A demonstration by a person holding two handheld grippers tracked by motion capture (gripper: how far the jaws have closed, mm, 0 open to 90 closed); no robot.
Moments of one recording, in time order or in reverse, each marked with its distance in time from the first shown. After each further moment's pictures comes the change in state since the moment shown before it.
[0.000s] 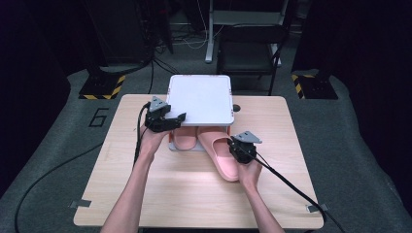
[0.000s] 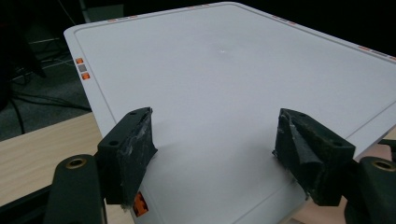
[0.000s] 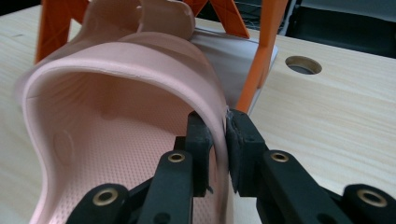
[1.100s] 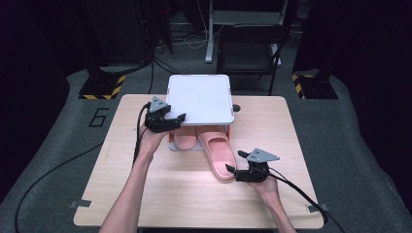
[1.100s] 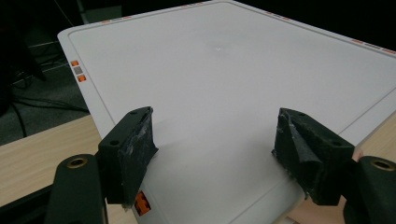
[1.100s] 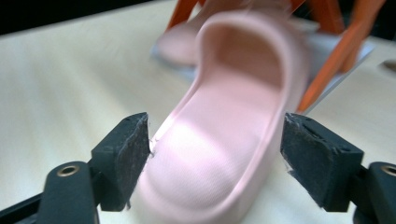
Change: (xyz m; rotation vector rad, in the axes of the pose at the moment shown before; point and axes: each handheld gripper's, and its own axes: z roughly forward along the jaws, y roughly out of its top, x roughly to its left) left arm 0.000 -0.001 -0.002 0.010 -0.012 0.012; right arm -0.018 -0.041 -0.061 -0.041 0.392 -0.148
